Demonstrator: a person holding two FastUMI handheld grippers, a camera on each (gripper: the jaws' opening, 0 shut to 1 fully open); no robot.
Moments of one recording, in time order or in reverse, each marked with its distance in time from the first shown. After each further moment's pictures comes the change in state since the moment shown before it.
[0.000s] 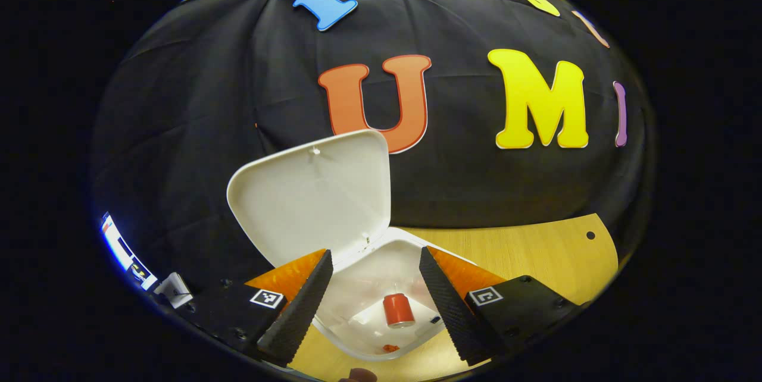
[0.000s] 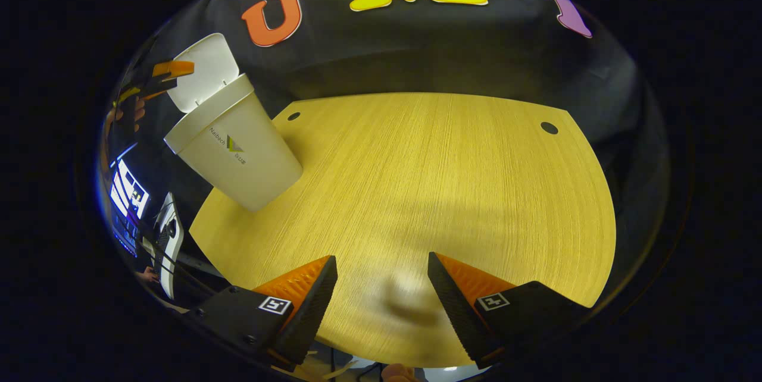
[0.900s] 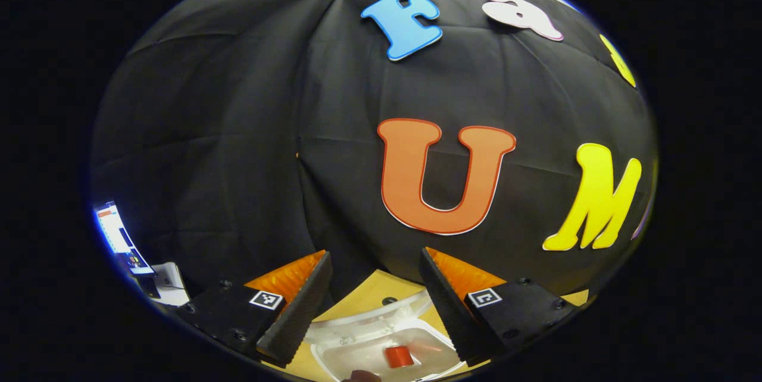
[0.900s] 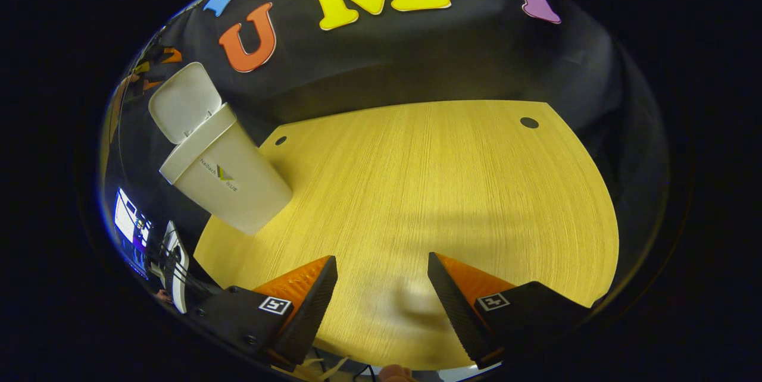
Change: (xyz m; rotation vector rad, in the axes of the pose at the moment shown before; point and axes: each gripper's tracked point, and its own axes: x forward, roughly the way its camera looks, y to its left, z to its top) left arm 0.086 0.083 0.117 -0.267 -0.019 0.178; right arm -0.006 -0.031 0.002 0.147 -0.054 -0.047
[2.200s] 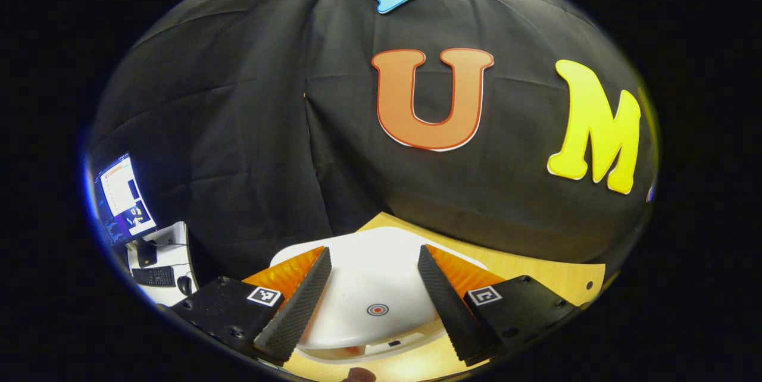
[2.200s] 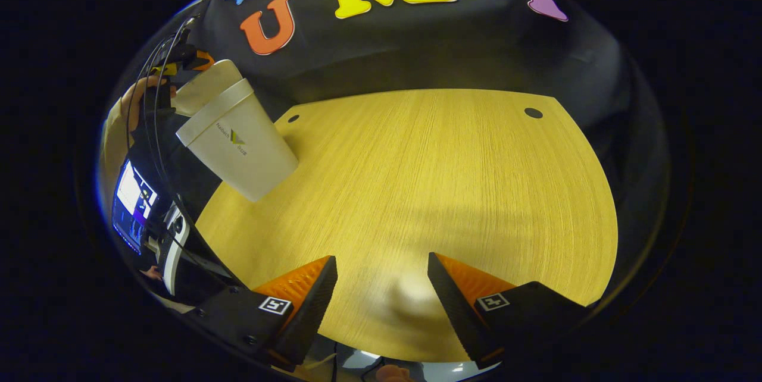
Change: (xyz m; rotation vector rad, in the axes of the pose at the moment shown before) left arm -0.071 -0.052 -0.176 0.021 0.130 0.077; right arm -0.022 -0.032 -0.050 -0.089 0.059 0.064
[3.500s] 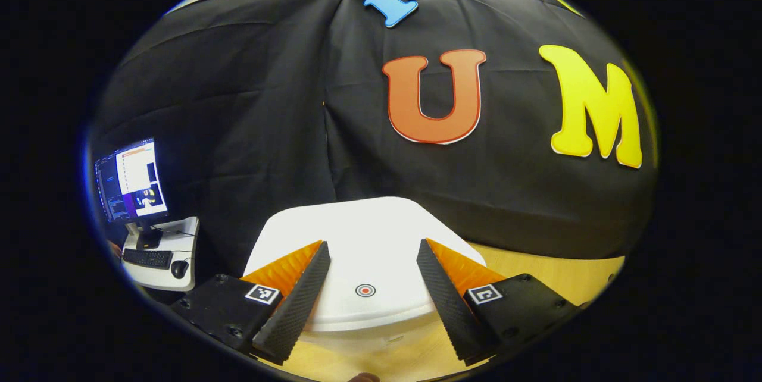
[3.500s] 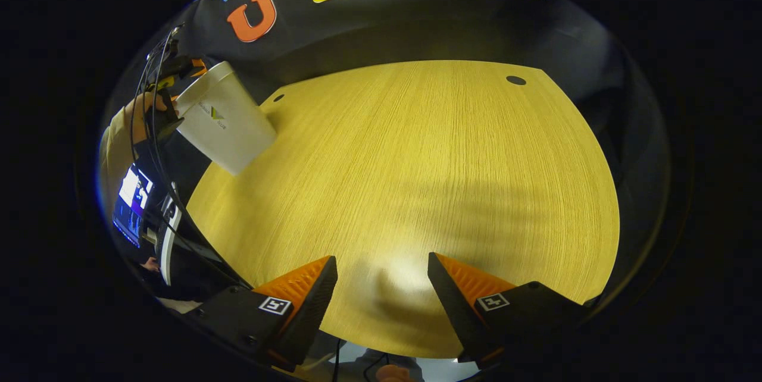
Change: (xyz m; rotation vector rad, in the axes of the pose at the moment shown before) left arm -0.007 -0.010 -0.053 0.021 -0.209 0.108; right arm 0.005 -0.056 -0.047 0.008 0.094 -0.003
